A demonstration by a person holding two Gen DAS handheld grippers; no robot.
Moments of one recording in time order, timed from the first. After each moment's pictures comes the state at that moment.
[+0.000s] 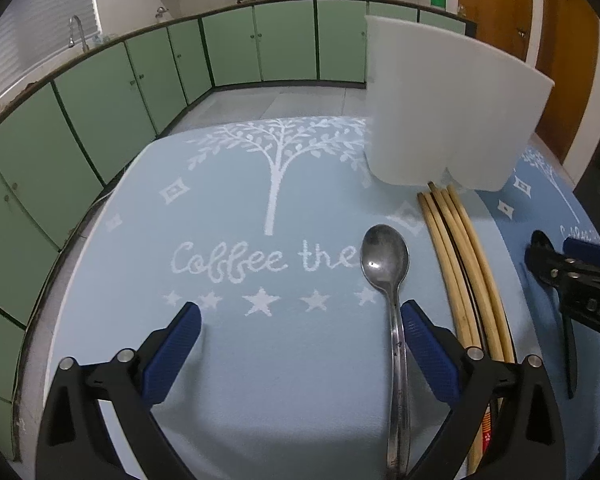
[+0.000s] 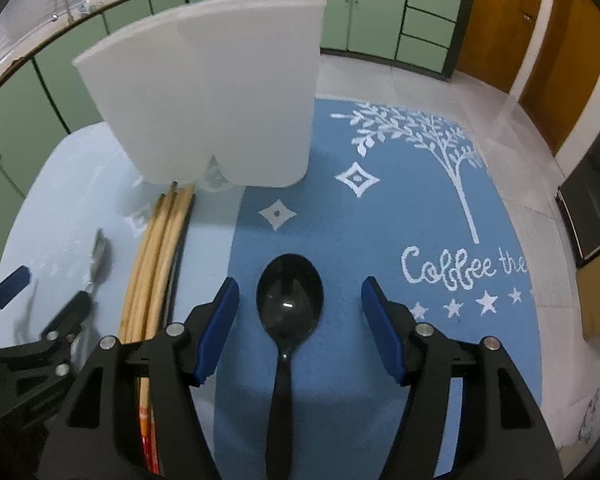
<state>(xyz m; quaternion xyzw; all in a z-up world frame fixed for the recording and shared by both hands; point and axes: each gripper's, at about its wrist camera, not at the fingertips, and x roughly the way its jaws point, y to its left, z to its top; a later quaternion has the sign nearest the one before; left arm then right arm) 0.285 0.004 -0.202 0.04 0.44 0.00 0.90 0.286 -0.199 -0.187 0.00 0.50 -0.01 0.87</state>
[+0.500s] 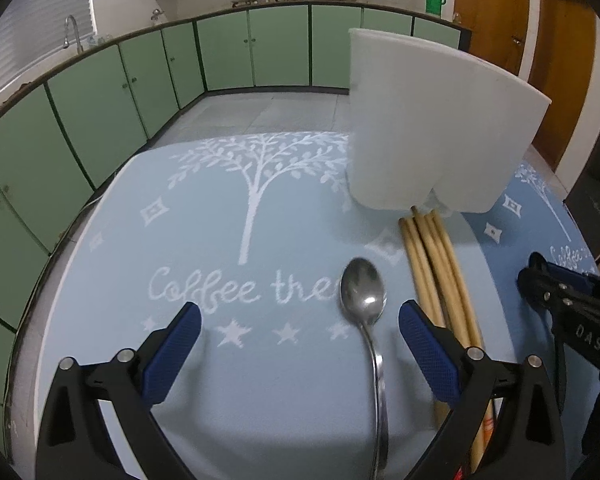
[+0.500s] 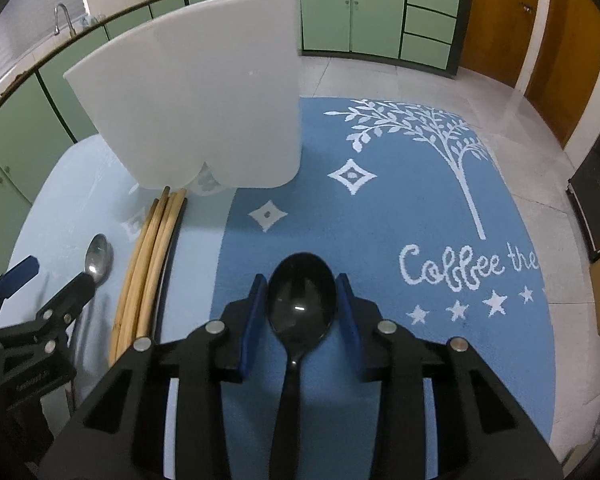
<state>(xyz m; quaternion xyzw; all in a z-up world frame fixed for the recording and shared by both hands) 0.301 -0.010 -0.196 0.03 0.43 -0.02 0.90 0.287 -0.225 -0.191 0.02 0.48 0.02 0.88</state>
